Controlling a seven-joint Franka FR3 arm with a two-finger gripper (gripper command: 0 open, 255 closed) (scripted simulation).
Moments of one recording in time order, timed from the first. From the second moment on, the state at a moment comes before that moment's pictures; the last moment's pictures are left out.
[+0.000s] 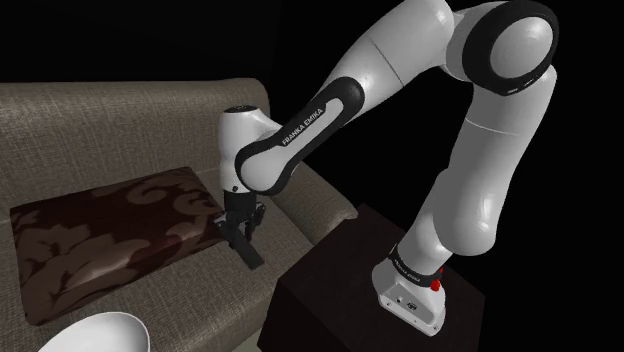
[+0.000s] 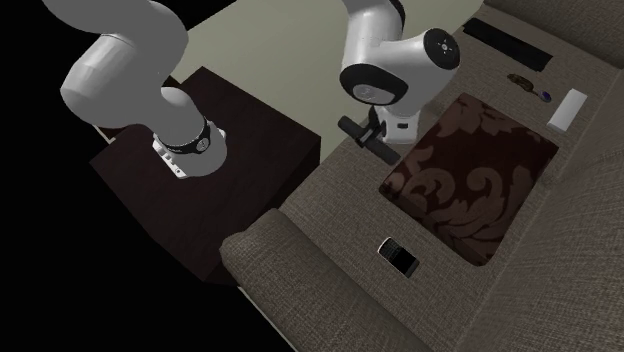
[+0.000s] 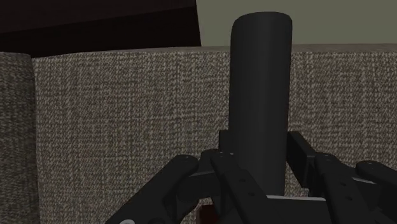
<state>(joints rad) 0.28 0.22 0.31 -2.37 0.15 2.43 0.59</state>
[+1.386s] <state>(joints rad) 0.66 0.69 0.33 -1.65 0.00 2.24 1.06</state>
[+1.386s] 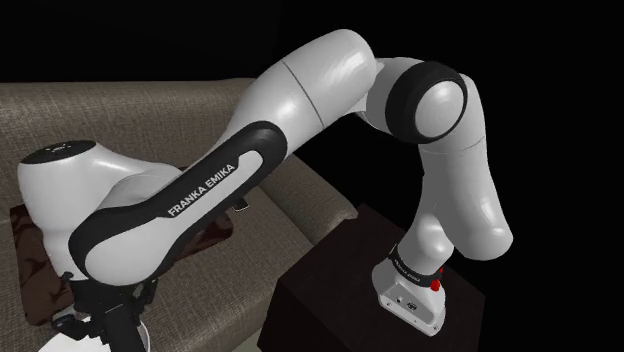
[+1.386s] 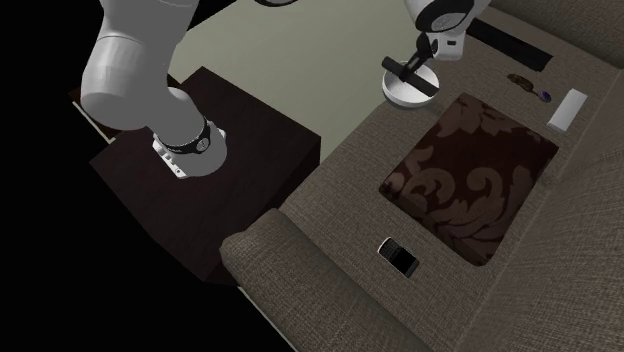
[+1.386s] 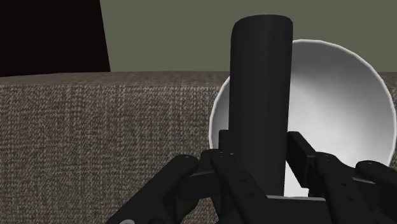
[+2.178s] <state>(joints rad) 0.76 0.92 0.30 -1.37 -0.04 2.20 1.12</state>
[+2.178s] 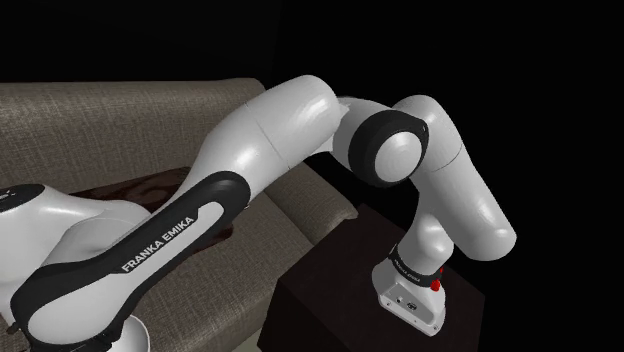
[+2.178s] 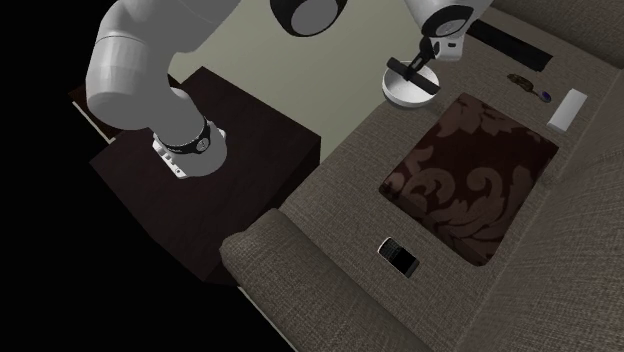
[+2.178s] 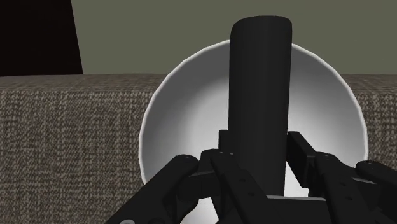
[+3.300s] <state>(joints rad) 0.76 0.92 0.30 -1.37 -0.04 2.19 1.11</state>
